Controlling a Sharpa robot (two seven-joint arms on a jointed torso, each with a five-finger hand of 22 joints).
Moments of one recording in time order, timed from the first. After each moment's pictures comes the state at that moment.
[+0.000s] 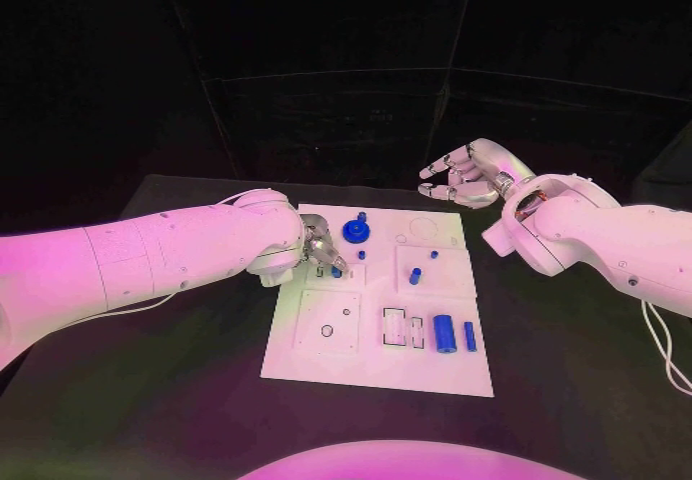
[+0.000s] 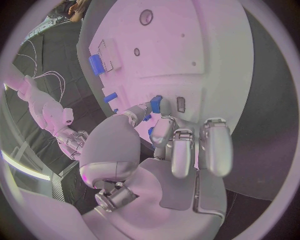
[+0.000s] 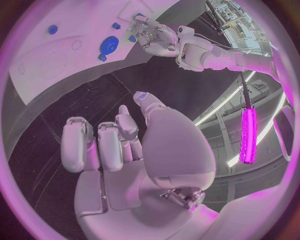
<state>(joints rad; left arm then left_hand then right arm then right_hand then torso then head) 1.34 -0.56 -0.21 1.32 -0.93 0.05 -0.57 1.00 -0.10 0.51 0.05 0.35 0.99 0.02 0.64 0.51 1.39 -0.05 1.21 1.13 1.47 -0.09 1.57 1.31 0.07 1.46 0.02 1.40 1.31 1.27 -0.83 -0.02 1.51 -0.95 -0.46 -0.02 1.31 -0.11 0.17 0.12 0.51 0.95 0.16 0.09 0.07 1.32 0.06 1.14 1.17 1.47 -0.01 1.39 1.29 0.05 1.39 0.10 1.43 1.29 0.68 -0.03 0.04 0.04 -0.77</state>
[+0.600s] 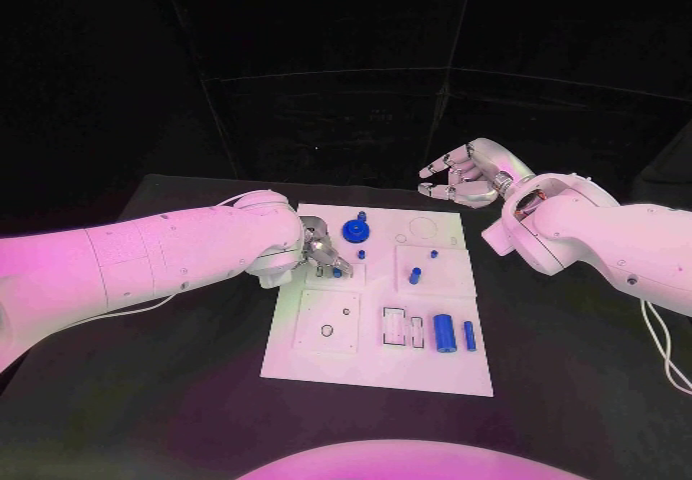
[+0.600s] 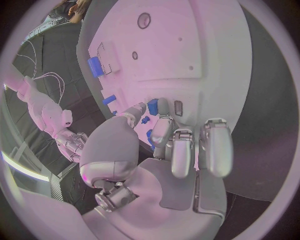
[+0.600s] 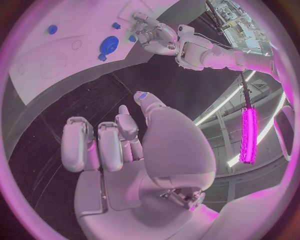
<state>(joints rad) 1.34 -0.56 -0.22 1.31 -0.93 0.06 -0.58 0.92 -0.14 0.30 0.14 0.21 1.02 0.02 0.63 0.50 1.40 -0.05 1.22 1.13 1.47 -0.10 1.57 1.31 0.06 1.47 0.01 1.40 1.31 1.27 -0.83 -0.02 1.51 -0.95 -0.46 -0.02 1.31 -0.12 0.17 0.12 0.51 0.95 0.16 0.09 0.07 1.32 0.06 1.14 1.17 1.47 -0.01 1.39 1.29 0.05 1.38 0.10 1.43 1.29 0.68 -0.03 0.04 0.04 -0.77</state>
